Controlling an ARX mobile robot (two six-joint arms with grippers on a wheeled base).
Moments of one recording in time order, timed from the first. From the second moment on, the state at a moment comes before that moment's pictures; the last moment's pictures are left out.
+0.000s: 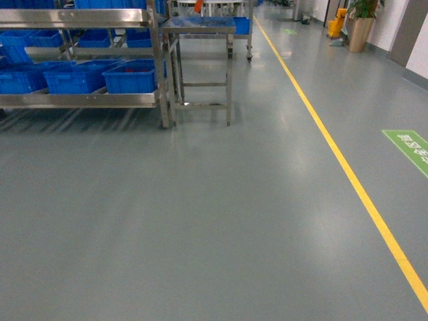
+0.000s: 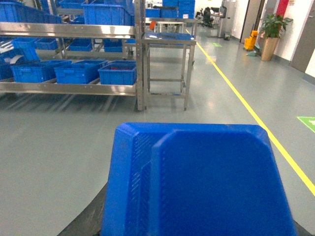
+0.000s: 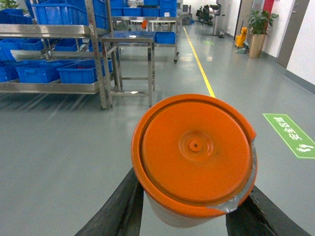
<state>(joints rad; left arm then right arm) 0.00 0.01 0.01 -0.01 0.00 0.00 0.00 0.01 0.01 -0.01 0.00 0.01</state>
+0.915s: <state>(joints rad) 0.00 0.01 0.01 -0.01 0.00 0.00 0.00 0.01 0.01 -0.01 0.00 0.01</state>
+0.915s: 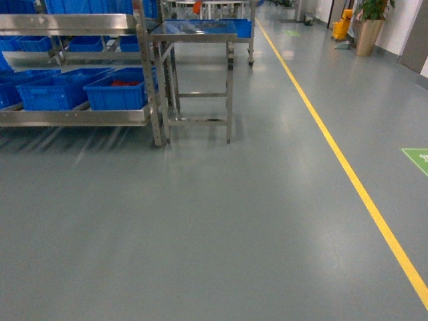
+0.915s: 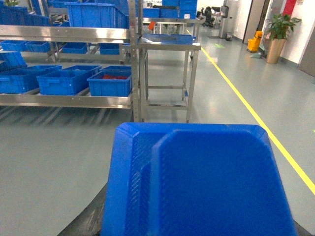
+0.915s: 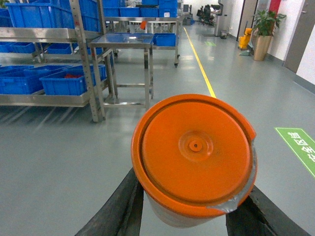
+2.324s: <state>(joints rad) 0.00 0.01 0.01 -0.01 0.00 0.00 0.00 0.01 0.01 -0.01 0.00 0.01</state>
